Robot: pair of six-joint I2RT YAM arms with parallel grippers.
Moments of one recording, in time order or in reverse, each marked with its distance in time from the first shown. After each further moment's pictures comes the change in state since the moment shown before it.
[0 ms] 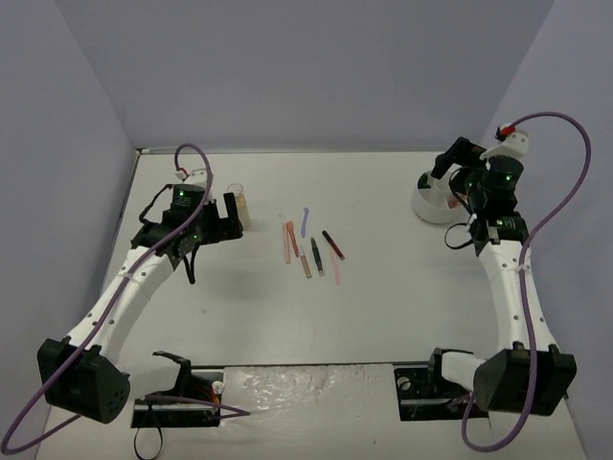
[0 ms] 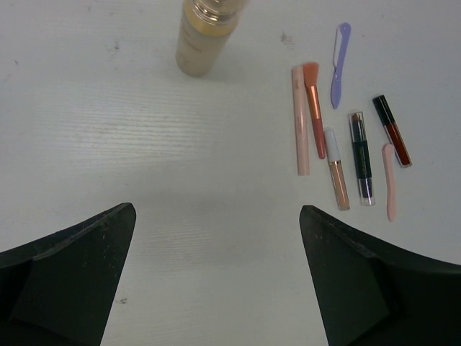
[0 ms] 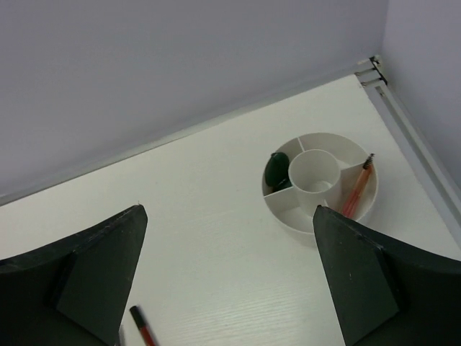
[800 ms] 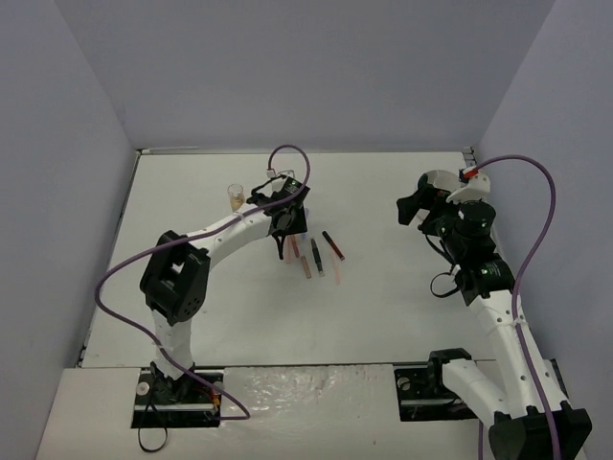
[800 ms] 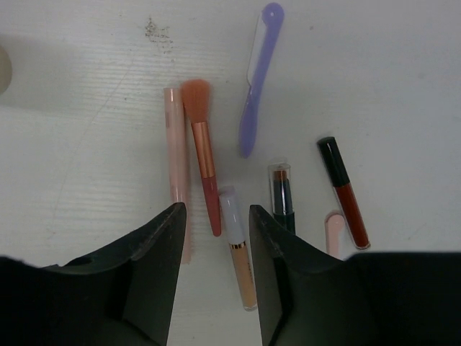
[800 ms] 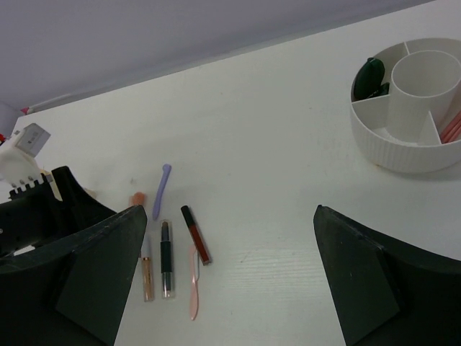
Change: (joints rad) left arm -0.342 0.702 0.419 0.055 -0.215 -0.301; right arm 0.210 -0.301 -0.278 -0.057 -0.055 0.050
